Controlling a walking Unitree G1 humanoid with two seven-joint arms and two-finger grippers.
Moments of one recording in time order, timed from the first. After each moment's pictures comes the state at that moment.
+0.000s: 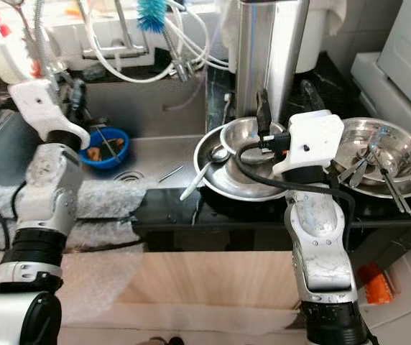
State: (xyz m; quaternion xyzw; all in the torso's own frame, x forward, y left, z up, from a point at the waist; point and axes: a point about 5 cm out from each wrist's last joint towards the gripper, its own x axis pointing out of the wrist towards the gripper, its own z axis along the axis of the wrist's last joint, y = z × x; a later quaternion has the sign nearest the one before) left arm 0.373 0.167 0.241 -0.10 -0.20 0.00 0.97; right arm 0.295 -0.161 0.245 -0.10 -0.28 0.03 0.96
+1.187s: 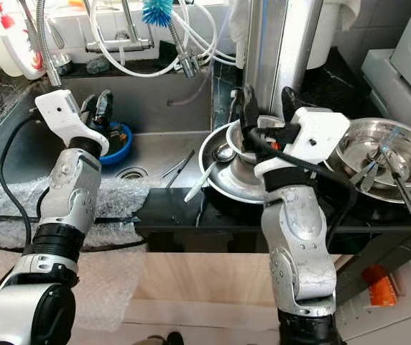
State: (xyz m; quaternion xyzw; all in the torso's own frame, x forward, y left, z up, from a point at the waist) left arm 0.377 0.159 0.229 -0.16 -0.20 -0.02 0.97; right arm 0.280 -0.130 0.257 0.10 -0.25 0.09 0.96
